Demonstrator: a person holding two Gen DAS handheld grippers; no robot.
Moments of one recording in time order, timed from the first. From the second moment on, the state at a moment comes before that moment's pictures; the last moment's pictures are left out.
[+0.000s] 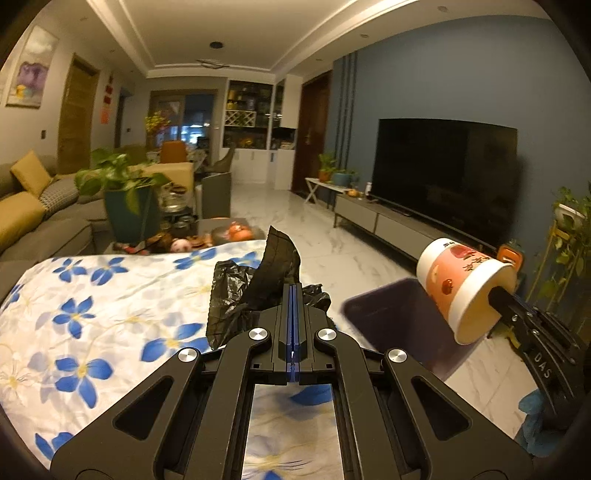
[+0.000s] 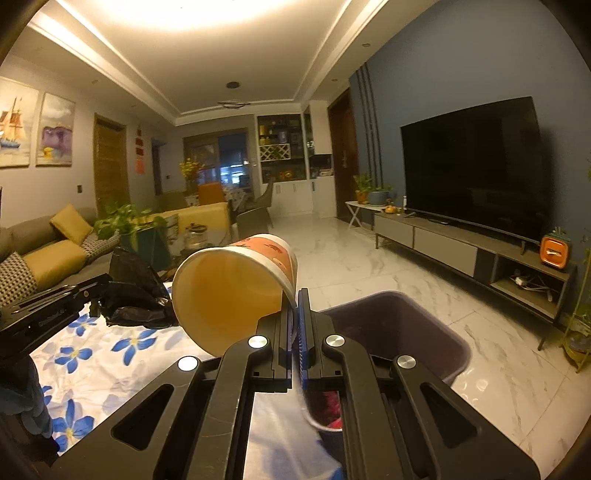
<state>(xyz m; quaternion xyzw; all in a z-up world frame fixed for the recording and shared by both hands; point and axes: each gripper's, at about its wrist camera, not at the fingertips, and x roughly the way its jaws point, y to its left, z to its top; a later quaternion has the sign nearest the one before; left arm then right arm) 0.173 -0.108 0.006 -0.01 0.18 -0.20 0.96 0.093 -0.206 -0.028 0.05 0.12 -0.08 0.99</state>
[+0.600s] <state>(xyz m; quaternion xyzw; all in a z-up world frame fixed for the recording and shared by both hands) 0.188 -0.198 0.002 0.01 0.17 -0.29 0.94 0.083 -0.270 -0.038 0.08 0.11 -0.17 0.97</state>
